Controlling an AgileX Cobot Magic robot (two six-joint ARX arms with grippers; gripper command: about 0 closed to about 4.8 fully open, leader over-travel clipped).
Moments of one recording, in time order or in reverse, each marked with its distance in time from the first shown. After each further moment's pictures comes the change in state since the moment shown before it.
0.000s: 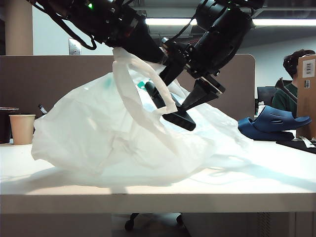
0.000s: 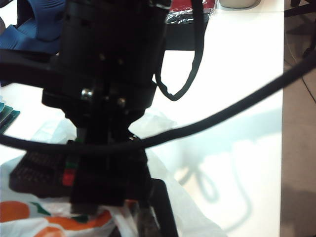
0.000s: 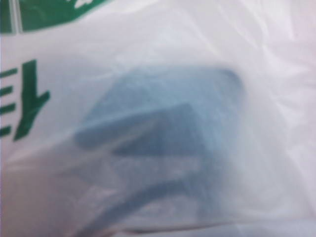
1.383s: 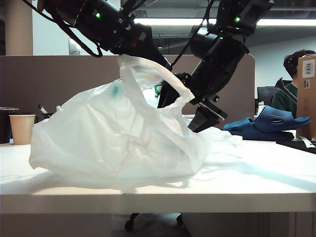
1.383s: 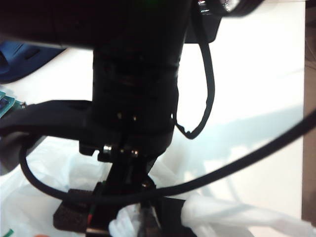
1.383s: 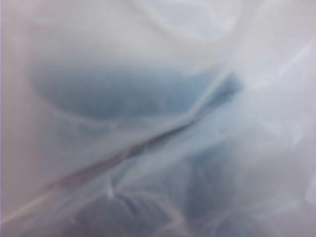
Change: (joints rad) left arm 0.003 0.037 -0.006 0.075 -0.092 0.003; right arm 0.006 0.119 0.009 -0.045 0.005 0.098
